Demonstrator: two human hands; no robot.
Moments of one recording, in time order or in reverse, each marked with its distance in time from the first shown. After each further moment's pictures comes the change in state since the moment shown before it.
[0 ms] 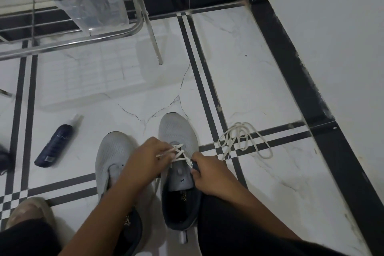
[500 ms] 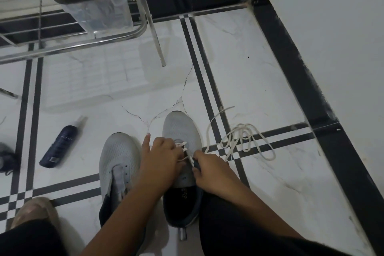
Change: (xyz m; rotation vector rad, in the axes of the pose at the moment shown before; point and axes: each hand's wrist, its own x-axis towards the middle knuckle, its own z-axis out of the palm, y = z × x) left_hand 0.000 0.015 0.021 0.568 0.047 0.119; right_hand 0.004 -0.011 -0.008 -0.042 0.016 -0.011
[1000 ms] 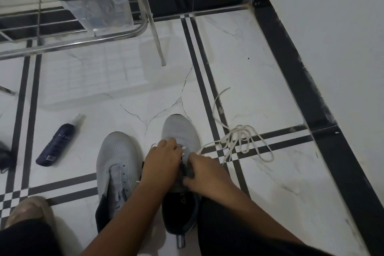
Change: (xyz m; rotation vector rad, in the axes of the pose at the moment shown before) left_hand 0.008 0.007 0.012 -0.054 0.034 0.031; right_hand 0.000 -0.010 0.000 -0.029 -0.081 0.075
